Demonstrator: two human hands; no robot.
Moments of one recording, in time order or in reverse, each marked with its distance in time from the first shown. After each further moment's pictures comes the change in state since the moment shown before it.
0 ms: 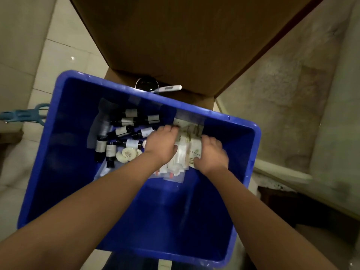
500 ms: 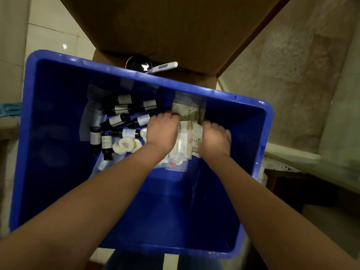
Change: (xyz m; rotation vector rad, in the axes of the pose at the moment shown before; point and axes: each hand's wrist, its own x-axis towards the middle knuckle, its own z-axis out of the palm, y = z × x) left_hand 0.014 0.003 0.020 0.109 0.122 -0.035; right_hand 0.017 -0.001 0.021 -0.141 0.098 0.041
